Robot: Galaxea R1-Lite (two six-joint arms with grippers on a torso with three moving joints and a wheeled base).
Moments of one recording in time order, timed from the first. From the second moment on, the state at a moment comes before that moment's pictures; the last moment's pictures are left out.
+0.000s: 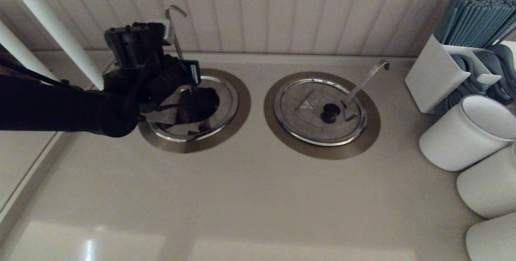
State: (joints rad) left arm -0.32 1.93 -1.38 -0.62 0.21 0.04; right arm 0.00 0.00 0.00 0.02 0.02 -0.04
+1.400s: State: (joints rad) left arm -0.36 1.92 -1.37 -0.58 0.19 0.01; right arm 0.00 0.00 0.00 0.02 0.02 -0.04
